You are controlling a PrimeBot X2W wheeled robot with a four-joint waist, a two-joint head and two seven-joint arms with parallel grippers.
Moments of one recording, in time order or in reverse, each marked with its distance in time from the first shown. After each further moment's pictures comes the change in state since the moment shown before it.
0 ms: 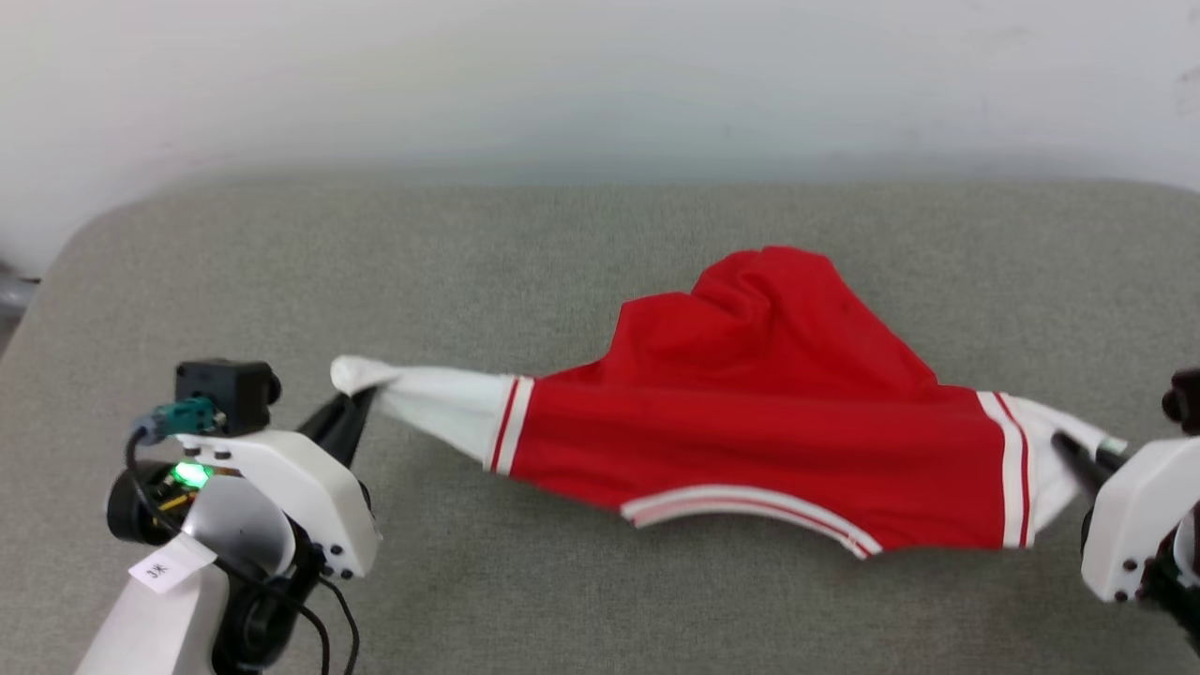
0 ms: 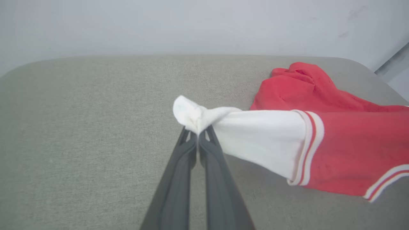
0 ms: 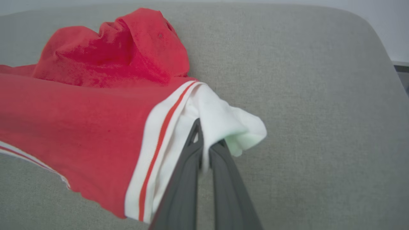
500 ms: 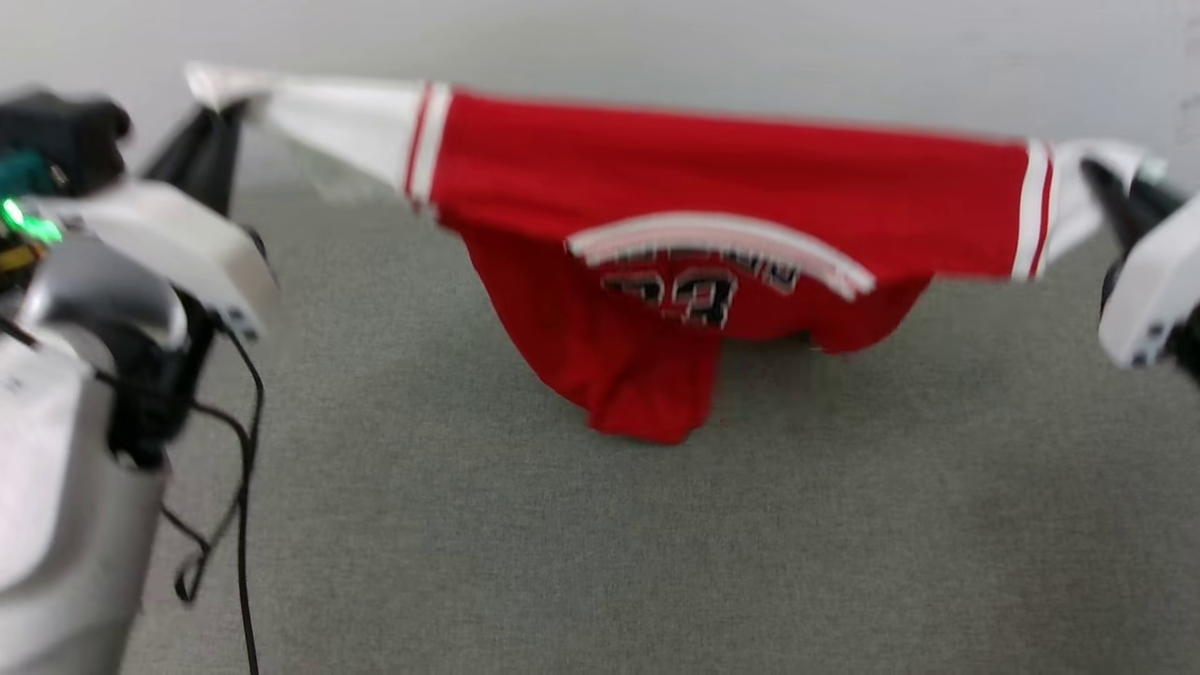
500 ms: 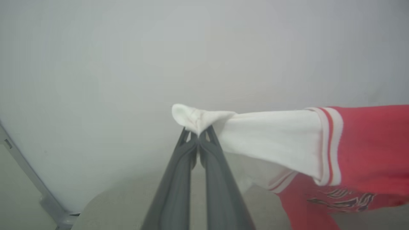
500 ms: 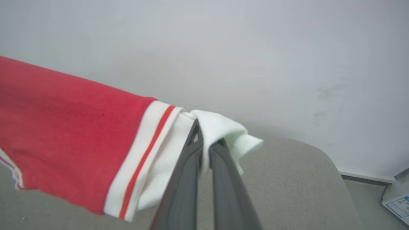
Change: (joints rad) left arm -0.377 0.069 0.045 0.054 0.105 -0.002 -0.087; right arm -0.412 -0.031 0.079 0.089 -0.049 0.000 -0.098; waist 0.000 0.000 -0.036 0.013
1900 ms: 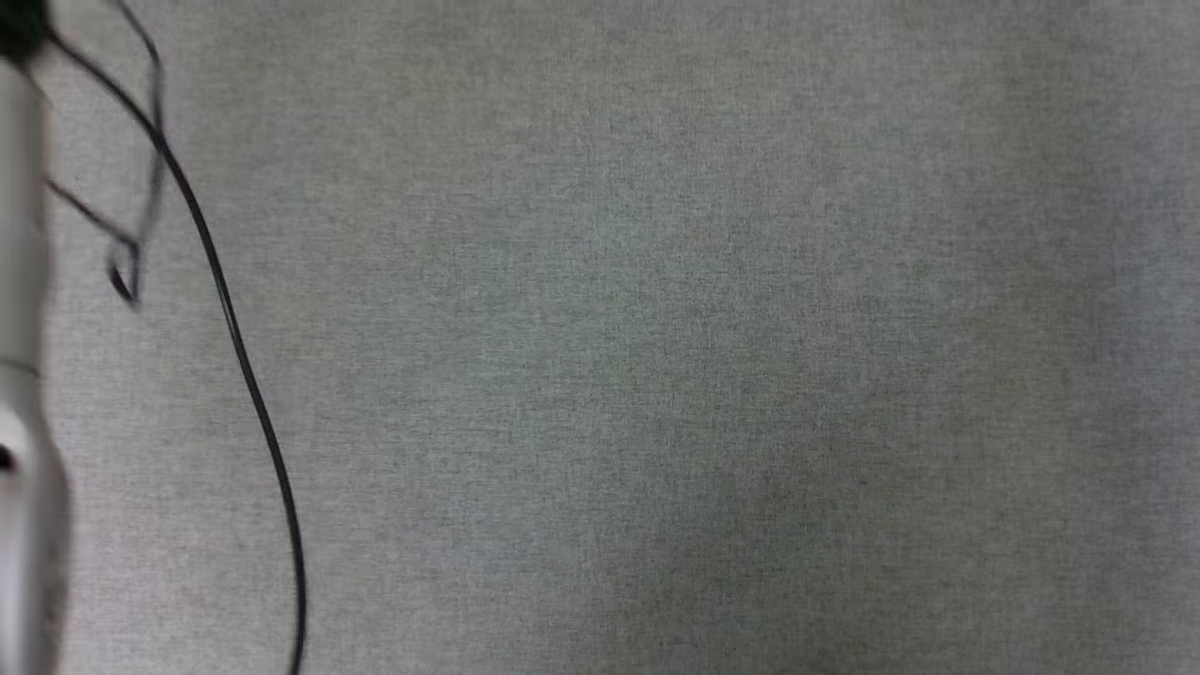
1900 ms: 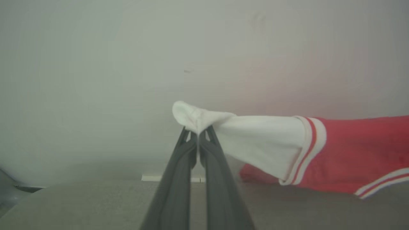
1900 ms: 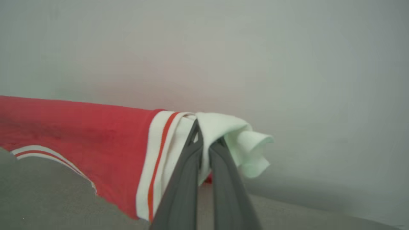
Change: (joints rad) left arm -0.823 -0.077 -0.060 0.974 -0.056 -0.180 -0.372; right arm -0.934 0.145 0.156 0.869 -0.126 0.000 -0.469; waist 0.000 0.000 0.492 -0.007
